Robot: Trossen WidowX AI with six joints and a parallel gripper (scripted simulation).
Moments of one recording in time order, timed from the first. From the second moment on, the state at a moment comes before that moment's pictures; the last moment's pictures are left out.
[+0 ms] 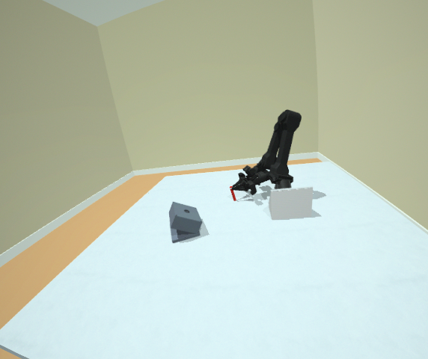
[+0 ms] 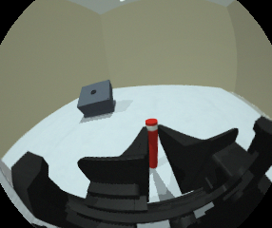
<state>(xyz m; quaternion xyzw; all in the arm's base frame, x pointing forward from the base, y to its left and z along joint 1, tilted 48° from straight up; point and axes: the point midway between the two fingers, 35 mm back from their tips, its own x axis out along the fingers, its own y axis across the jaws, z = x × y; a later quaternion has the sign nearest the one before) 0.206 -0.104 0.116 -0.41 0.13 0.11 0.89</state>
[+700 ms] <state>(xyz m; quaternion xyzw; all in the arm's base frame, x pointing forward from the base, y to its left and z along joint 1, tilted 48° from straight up) 0.202 -0.105 0.115 -0.41 0.11 0.12 0.89</state>
